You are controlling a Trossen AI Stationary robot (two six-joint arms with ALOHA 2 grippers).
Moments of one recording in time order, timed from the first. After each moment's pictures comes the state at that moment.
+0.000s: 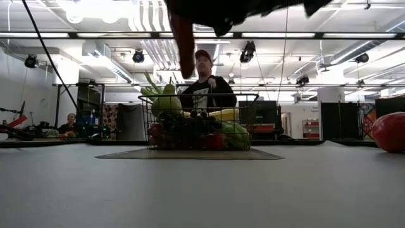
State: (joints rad) left arm -0.50 1.10 0.78 0.17 -1.14 0.31; right arm 0.21 1.68 1.01 0.43 0.09 -0.21
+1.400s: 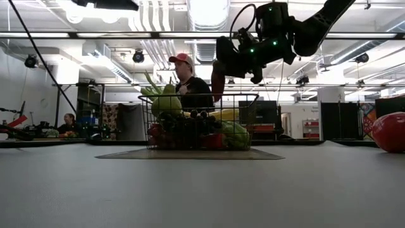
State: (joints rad) left arm -0.50 0.94 0.63 0.17 -1.12 0.30; right arm -0.36 1.63 0.85 0.73 0.35 0.19
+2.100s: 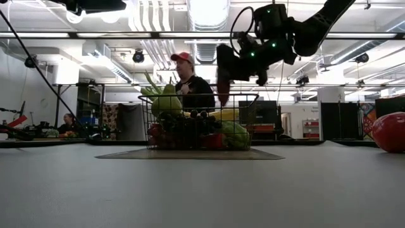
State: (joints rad) left arm -0.50 0.75 0.52 0.20 -0.98 0.29; right arm -0.36 1.63 0.85 0.67 0.46 0.17
